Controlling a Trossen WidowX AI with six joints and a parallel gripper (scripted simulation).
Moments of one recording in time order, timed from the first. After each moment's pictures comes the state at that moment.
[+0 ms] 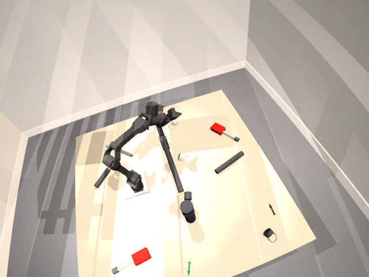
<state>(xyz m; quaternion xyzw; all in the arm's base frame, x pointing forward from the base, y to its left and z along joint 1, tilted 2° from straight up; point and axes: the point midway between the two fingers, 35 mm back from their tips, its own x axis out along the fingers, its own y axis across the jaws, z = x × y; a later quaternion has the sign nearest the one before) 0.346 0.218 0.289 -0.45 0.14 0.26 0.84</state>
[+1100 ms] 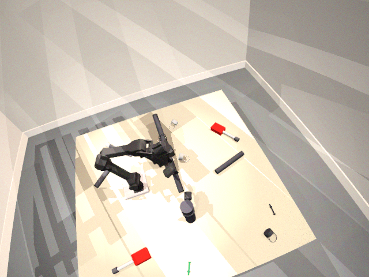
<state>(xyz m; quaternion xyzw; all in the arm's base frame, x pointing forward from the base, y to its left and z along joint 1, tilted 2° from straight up) 0.254 -0.061 0.239 -0.13 0.51 0.02 0.85</state>
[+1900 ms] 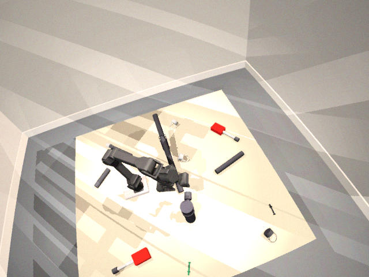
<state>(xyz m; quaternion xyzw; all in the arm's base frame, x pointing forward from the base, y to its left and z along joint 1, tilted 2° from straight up) 0.259 -0.180 0.221 -0.55 0.45 0.25 0.66</state>
